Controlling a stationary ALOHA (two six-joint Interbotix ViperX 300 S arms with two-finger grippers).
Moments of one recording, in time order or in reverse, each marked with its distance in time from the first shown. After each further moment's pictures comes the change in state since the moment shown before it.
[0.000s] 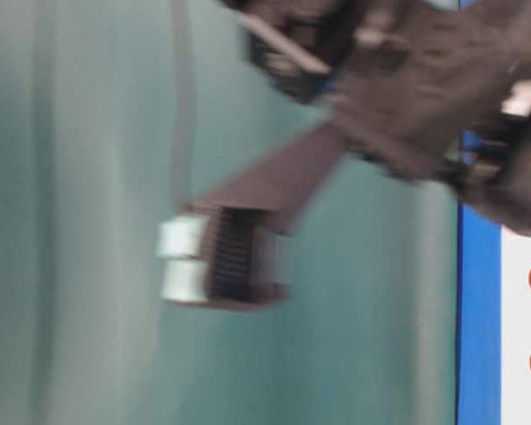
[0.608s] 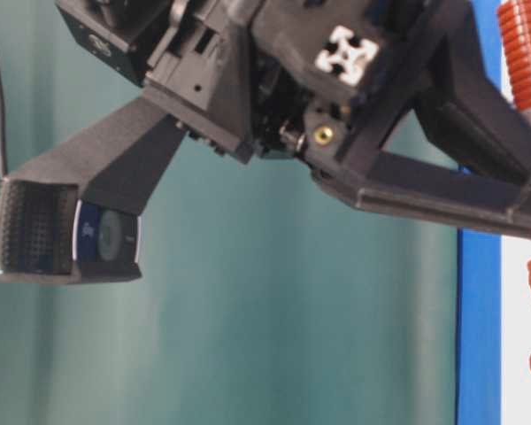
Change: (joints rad) left arm 0.000 -0.002 0.002 0.000 0.000 0.000; right arm -0.002 -0.106 -0.054 -0.017 0.187 -0.002
